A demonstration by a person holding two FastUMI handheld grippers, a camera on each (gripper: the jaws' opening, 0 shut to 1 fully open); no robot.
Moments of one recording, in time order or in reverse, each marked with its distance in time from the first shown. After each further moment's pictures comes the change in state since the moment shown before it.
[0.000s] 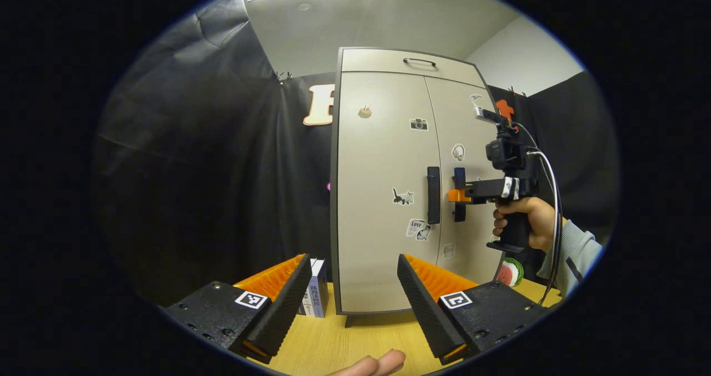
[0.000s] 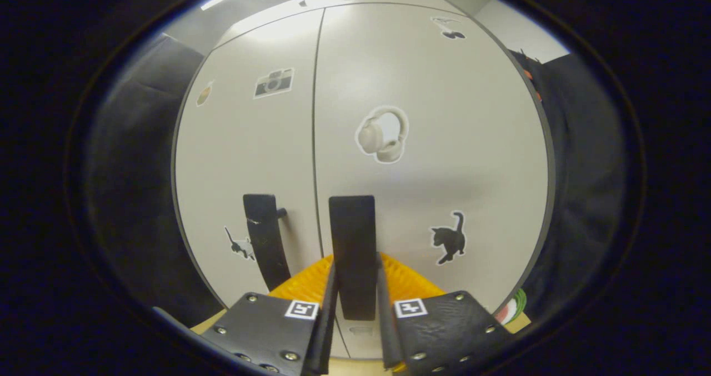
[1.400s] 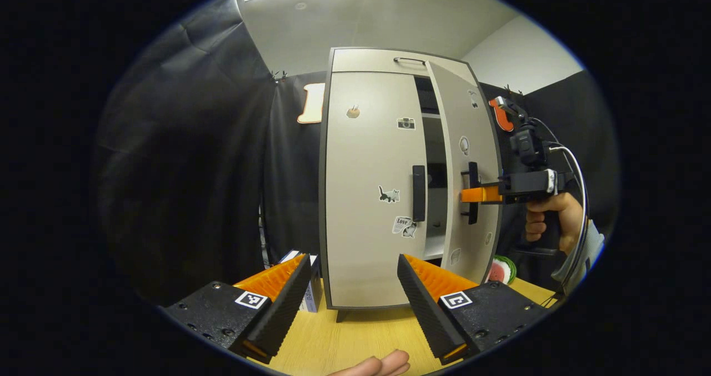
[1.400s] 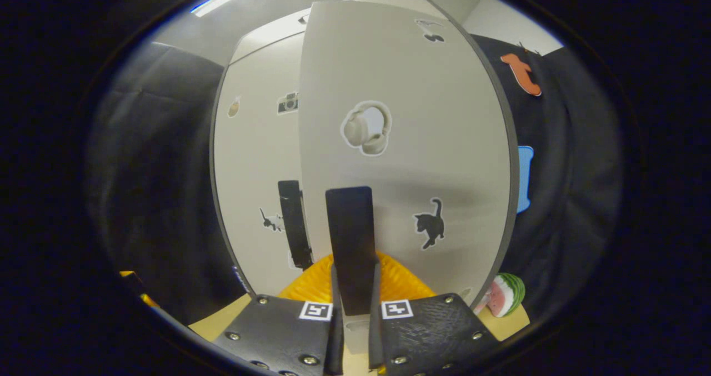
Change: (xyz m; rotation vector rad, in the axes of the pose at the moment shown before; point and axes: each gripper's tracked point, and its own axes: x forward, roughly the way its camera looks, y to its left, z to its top) left arm -0.013 -0.033 0.002 0.003 0.011 -0.011; right arm -0.045 -0.019 0.006 0.054 0.046 0.155
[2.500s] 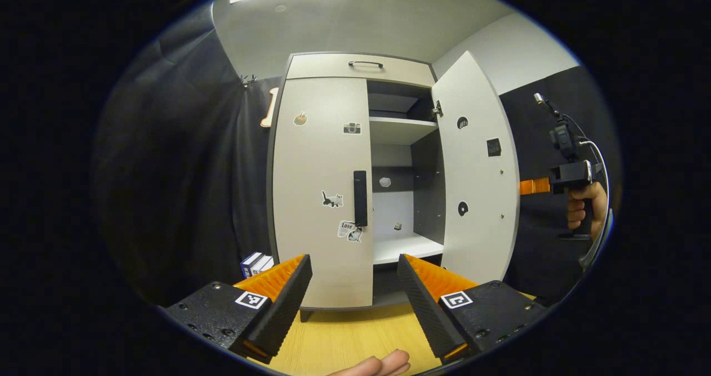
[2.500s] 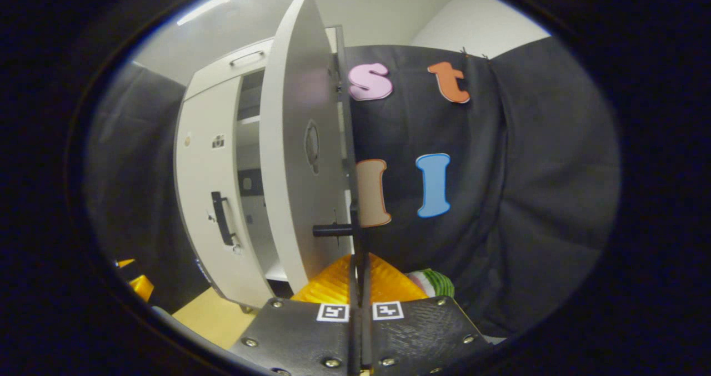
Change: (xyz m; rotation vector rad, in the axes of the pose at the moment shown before) left arm -0.005 -0.097 0.009 0.006 -0.008 -0.128; right arm -0.048 -0.107 0.025 0.033 -0.066 -0.229
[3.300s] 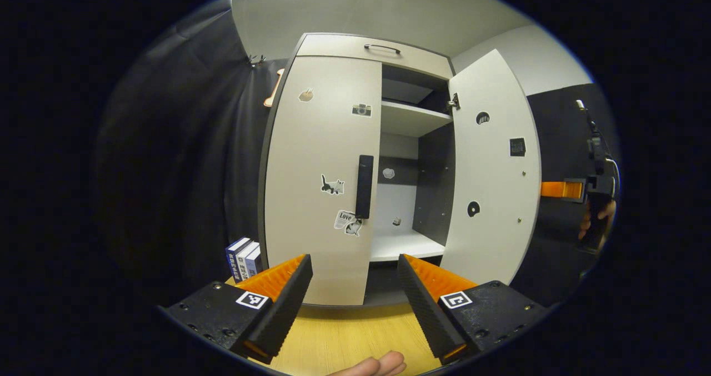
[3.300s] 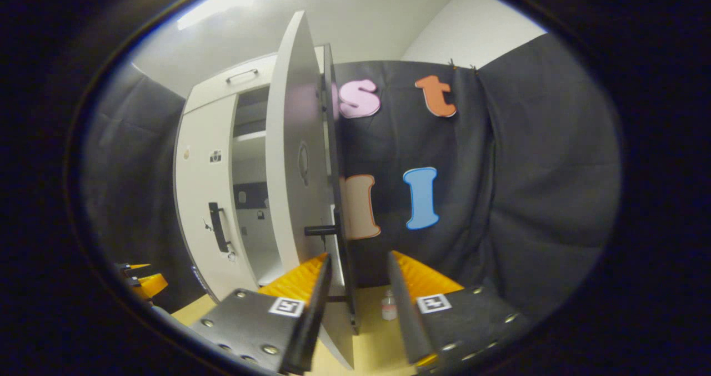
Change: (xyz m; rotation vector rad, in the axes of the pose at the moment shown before) left arm 0.048 0.012 -0.010 -0.104 0.040 0.009; right arm -0.010 -0.011 0.017 0.011 -0.133 -0.034
